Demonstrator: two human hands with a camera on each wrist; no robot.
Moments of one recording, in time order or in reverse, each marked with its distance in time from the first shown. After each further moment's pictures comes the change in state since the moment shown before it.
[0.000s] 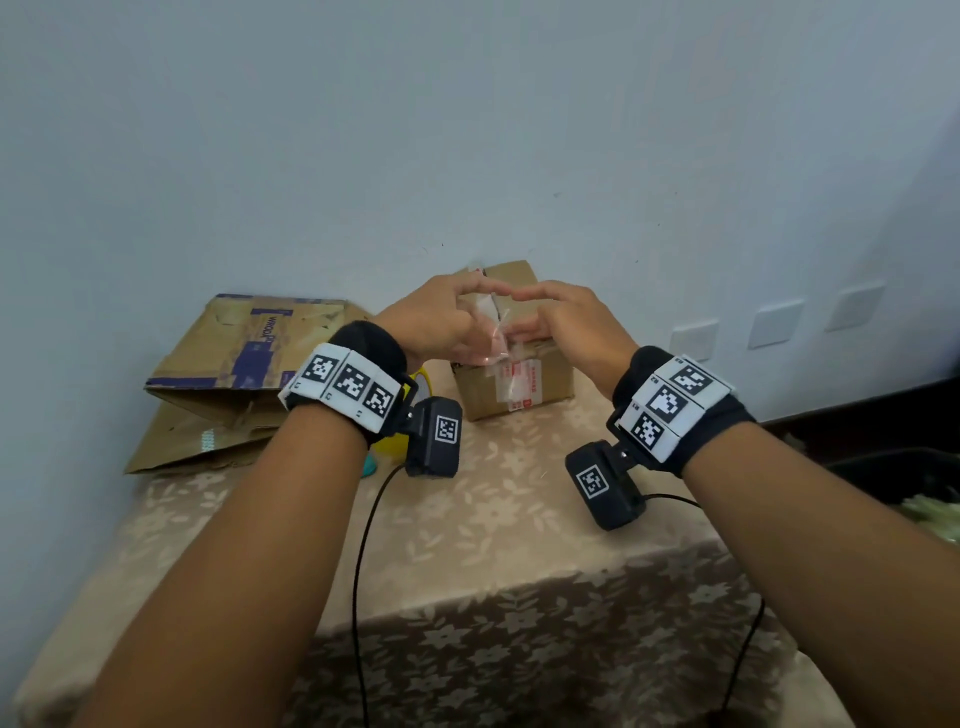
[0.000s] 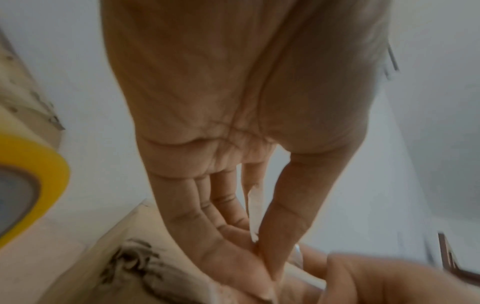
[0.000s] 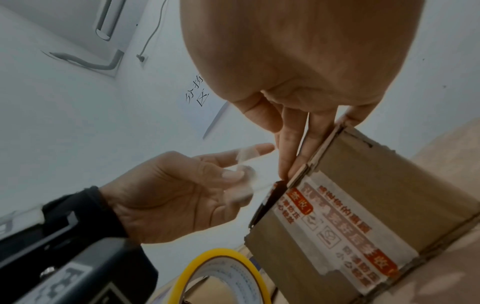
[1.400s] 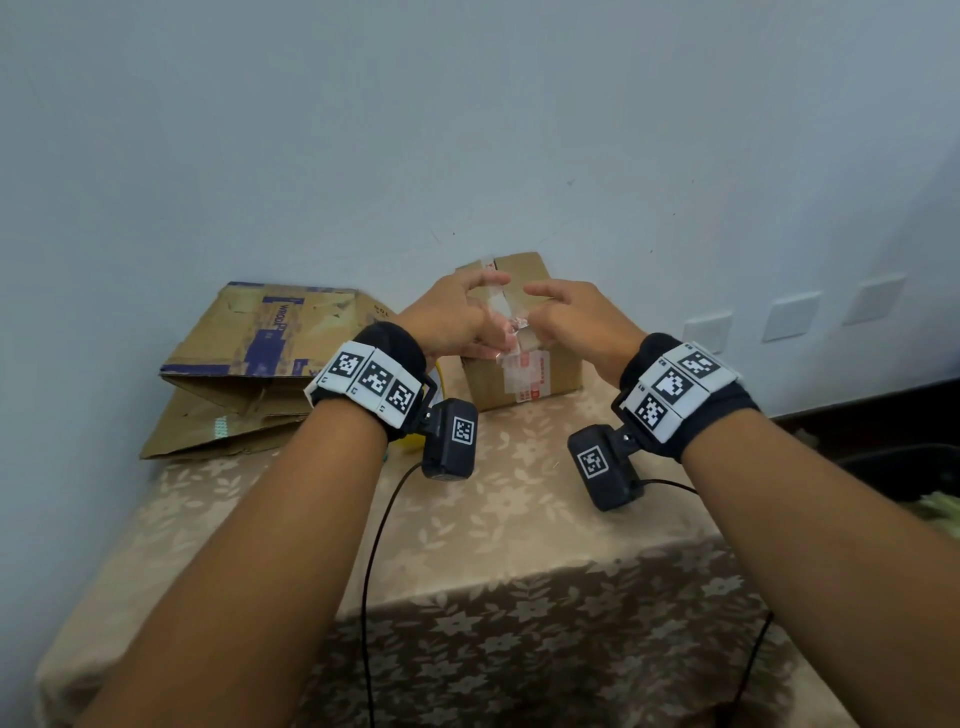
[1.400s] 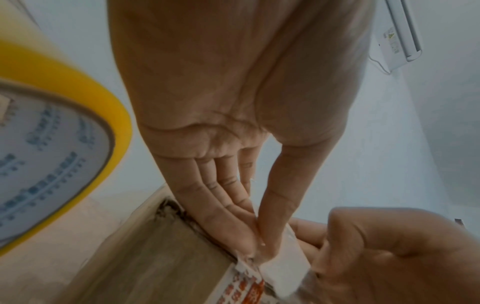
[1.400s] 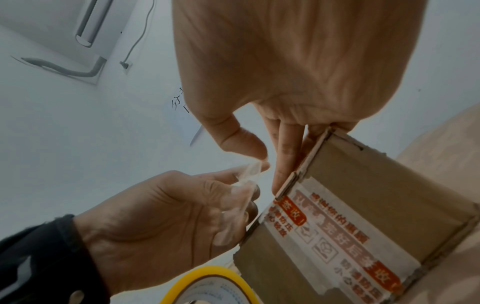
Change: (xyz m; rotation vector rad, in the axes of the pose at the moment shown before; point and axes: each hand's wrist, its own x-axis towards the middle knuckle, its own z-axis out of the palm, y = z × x) left_hand 0.006 -0.015 0.007 -0.132 0.079 -0.057; right_hand 0.001 -0.002 0.006 -0.160 -0.036 0.034
